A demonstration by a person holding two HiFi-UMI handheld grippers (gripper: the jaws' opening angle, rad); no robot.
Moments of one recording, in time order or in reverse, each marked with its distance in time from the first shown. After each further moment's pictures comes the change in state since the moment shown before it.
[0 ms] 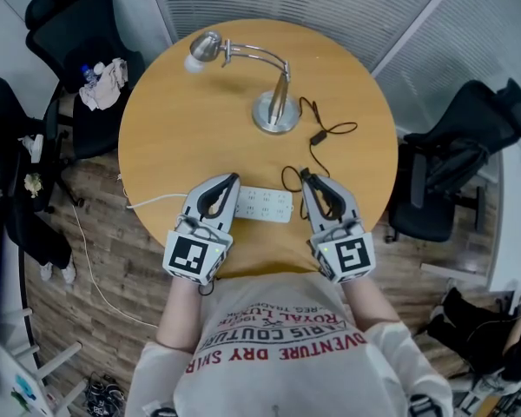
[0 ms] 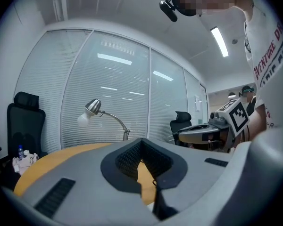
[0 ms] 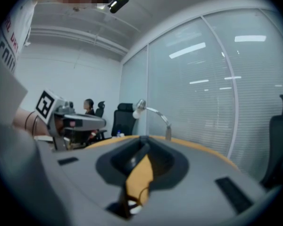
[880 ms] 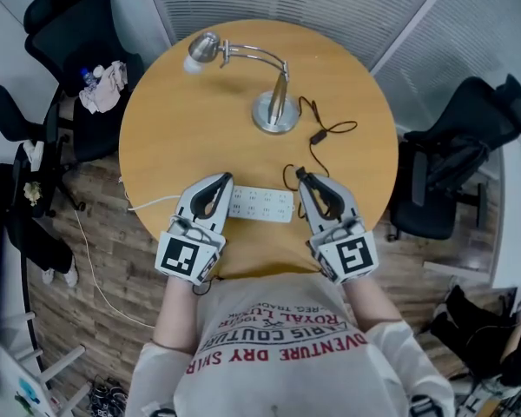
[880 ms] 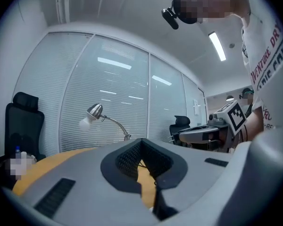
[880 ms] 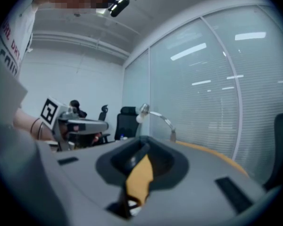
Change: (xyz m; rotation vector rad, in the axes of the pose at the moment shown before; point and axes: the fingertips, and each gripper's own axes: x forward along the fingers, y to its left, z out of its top) left arm -0.009 0.009 0.011 -0.010 -0.048 -0.016; right arm 0.001 0.012 0.014 0.016 -0.031 0.043
